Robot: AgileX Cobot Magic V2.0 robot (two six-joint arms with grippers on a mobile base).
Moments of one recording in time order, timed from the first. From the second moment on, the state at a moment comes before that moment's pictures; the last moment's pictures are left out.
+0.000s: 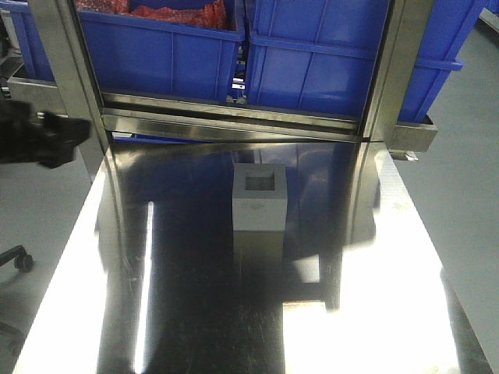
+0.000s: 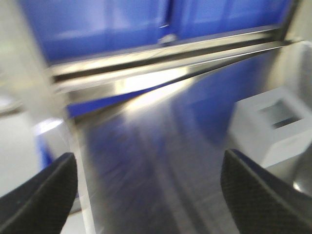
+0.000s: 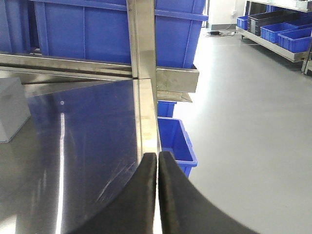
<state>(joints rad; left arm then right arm) -0.11 1.25 -1.03 -0.55 0.41 0.62 -0.08 -0.01 0.03 0.01 0.22 0.01</state>
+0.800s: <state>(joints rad) -0.48 1.96 -1.72 -0.13 0.69 0.05 -0.08 -0.01 0.03 0.01 0.22 0.01</state>
